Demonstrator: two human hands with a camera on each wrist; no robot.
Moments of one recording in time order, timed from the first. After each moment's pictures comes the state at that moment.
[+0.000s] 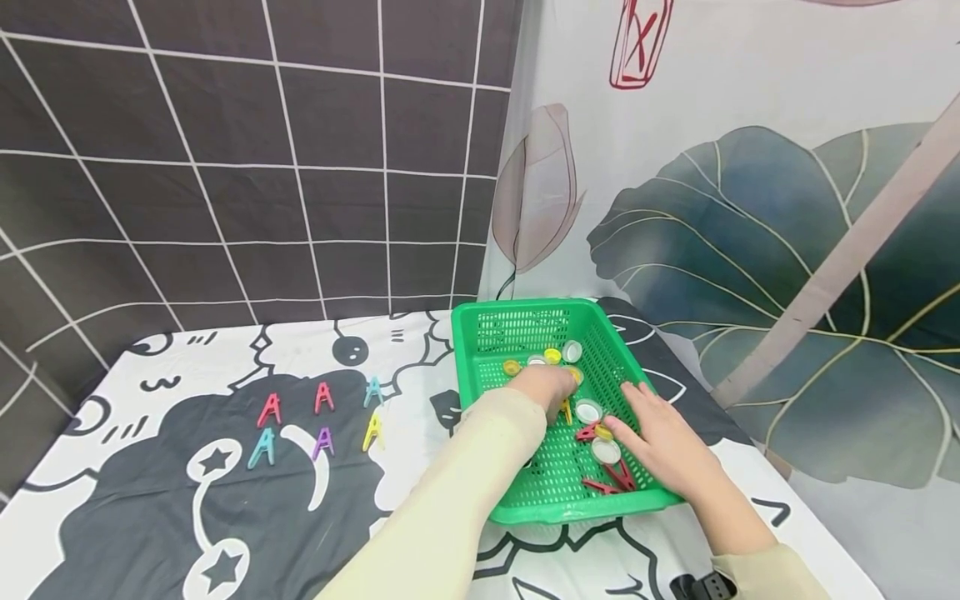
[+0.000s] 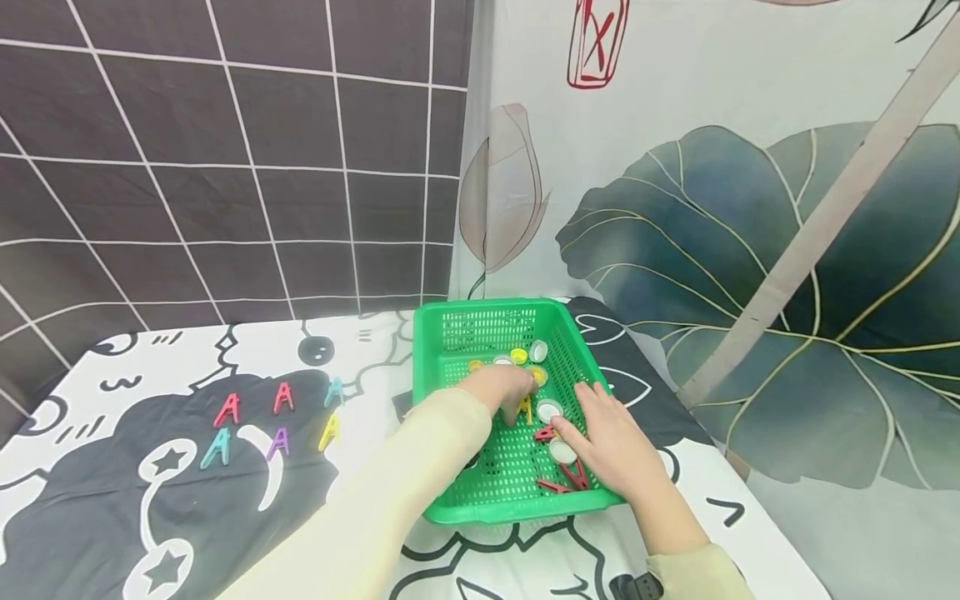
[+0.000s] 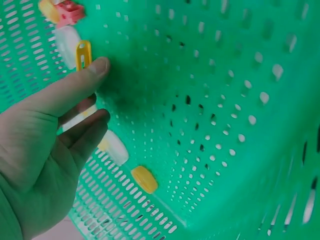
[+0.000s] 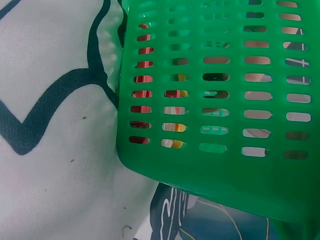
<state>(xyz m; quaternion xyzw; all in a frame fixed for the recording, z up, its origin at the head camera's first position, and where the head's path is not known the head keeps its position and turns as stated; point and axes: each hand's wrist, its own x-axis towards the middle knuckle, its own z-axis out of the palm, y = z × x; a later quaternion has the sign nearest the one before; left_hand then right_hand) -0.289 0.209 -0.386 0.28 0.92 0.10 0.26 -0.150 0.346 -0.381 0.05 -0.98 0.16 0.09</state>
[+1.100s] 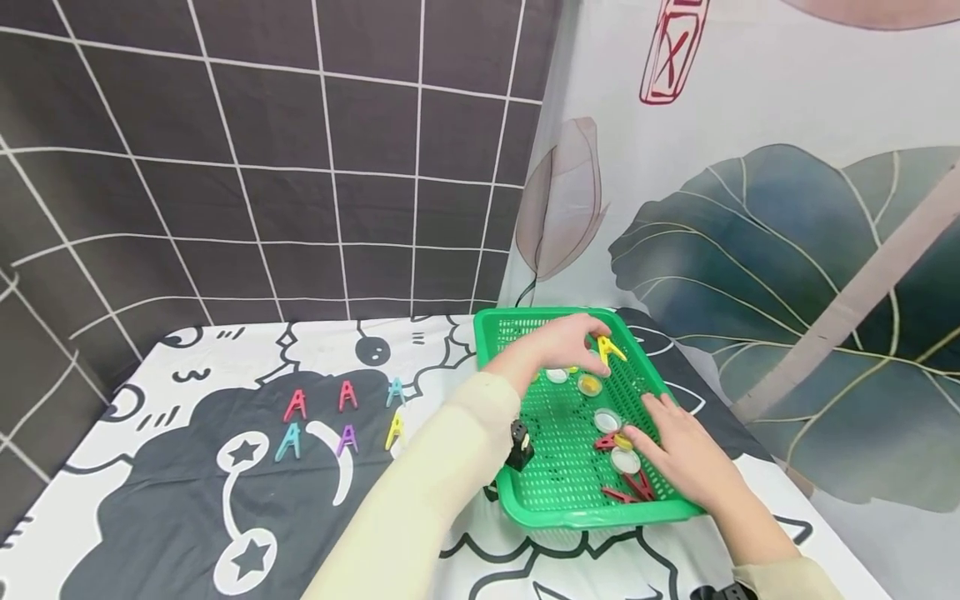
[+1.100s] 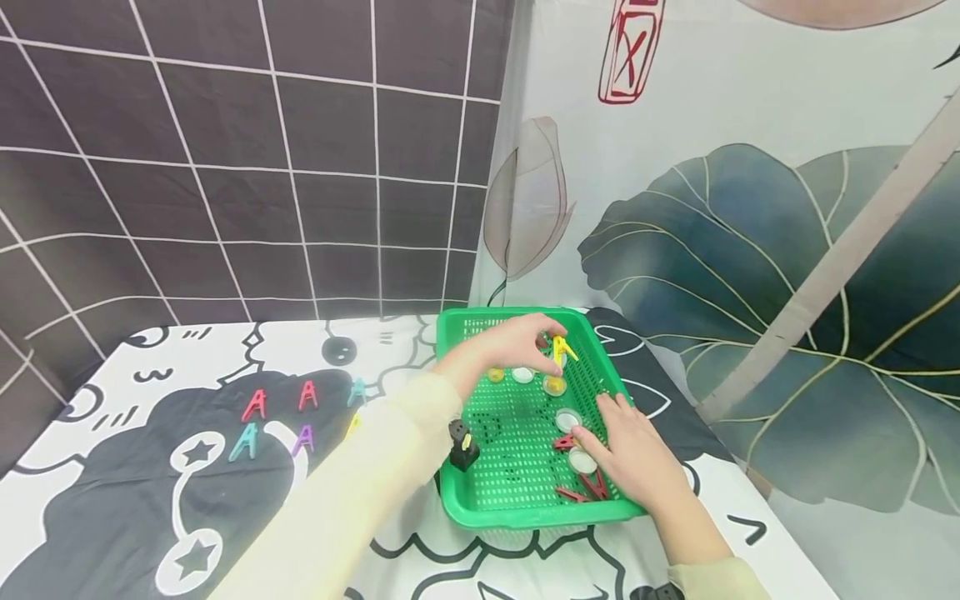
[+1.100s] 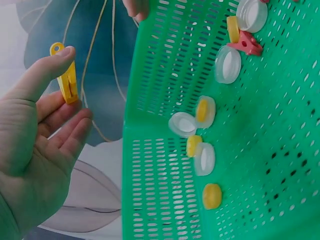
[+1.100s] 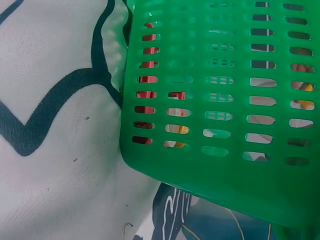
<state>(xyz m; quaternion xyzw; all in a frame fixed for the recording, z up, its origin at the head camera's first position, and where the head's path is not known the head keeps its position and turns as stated) -0.322 0.169 -0.330 0.46 0.83 0.30 0.13 -0.152 0.342 -0.381 0.05 -0.99 0.14 0.07</state>
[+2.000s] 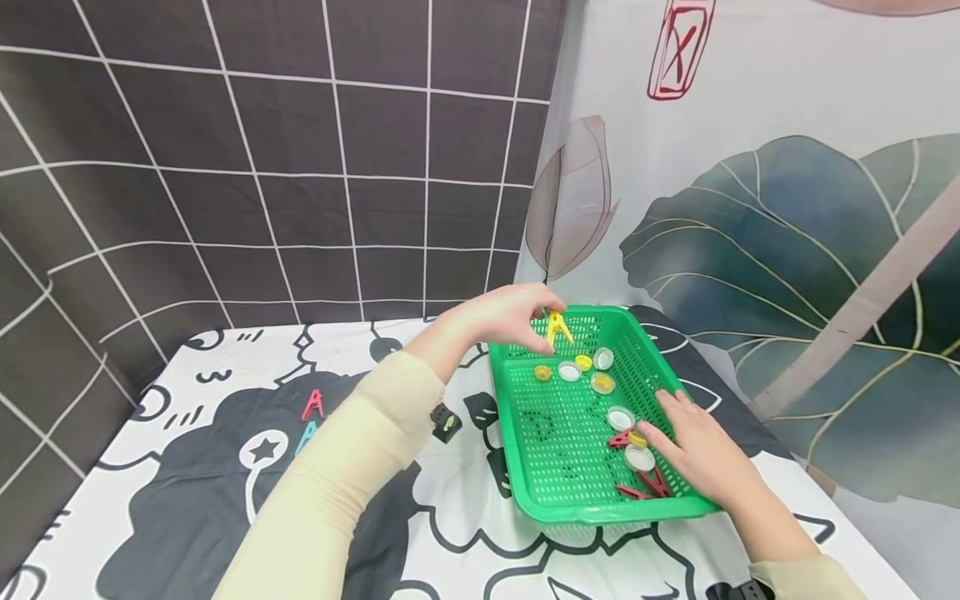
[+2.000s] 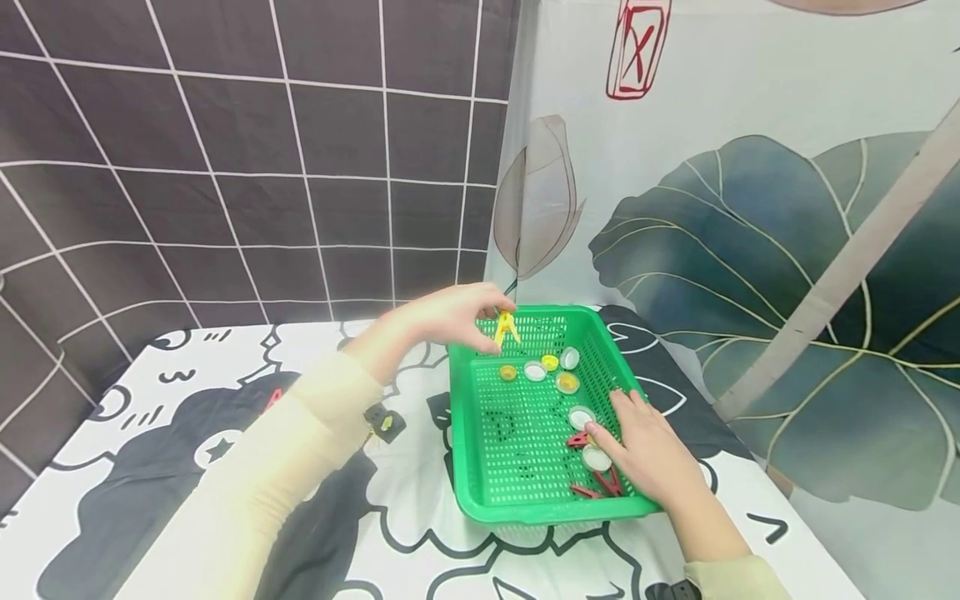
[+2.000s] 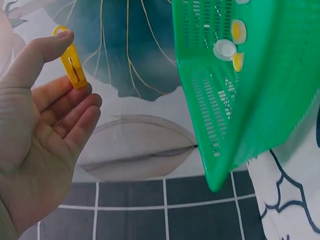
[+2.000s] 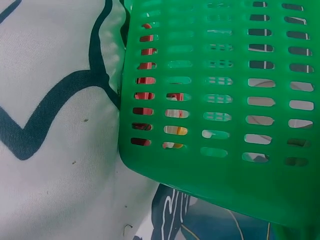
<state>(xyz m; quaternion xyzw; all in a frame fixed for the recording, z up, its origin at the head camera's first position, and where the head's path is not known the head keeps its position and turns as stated) -0.318 0.078 -0.276 0.48 0.85 0.19 0.07 -0.153 0.345 -0.383 0.06 -0.98 0.15 0.08</state>
